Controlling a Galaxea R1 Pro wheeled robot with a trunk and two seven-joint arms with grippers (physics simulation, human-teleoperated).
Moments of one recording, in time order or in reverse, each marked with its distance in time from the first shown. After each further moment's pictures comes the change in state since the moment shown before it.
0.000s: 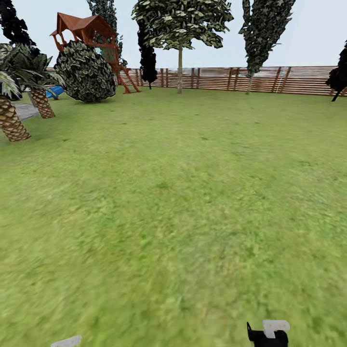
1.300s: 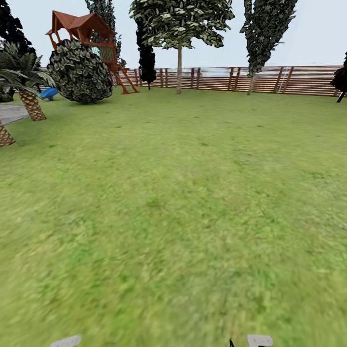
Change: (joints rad) left arm 0.000 0.003 0.000 -0.001 -0.003 -0.003 -0.001; right arm 0.010 0.035 0.002 0.150 0.000 0.006 0.001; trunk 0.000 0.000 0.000
